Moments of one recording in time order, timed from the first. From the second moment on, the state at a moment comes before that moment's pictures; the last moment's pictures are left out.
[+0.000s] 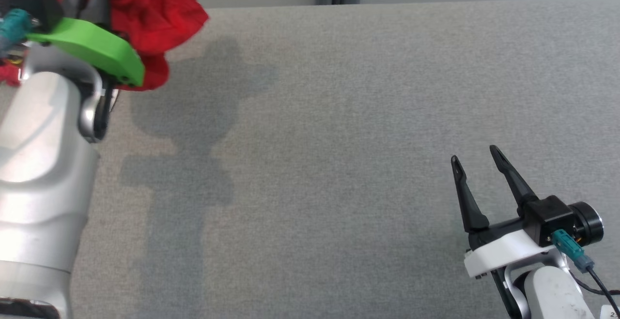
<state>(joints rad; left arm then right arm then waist) -0.96 0.34 -0.41 0.67 -0.46 -0.11 -0.21 -0.12 -0.05 0.02 0.09 0.02 0.13 -0.26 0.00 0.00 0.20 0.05</state>
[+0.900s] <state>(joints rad) -0.65 0.05 -0.76 0.79 -0.61 -0.10 -0.26 -0.12 -0.05 0.01 0.10 0.06 0.13 -0.26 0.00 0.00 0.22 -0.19</state>
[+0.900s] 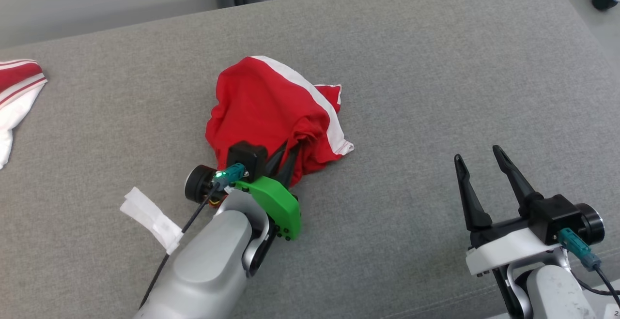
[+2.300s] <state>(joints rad) -0.02 0.05 -0.21 0.32 -0.34 -0.11 -0.26 0.02 -0.05 -0.01 0.13 0.07 0.13 -0.26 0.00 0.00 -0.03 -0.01</state>
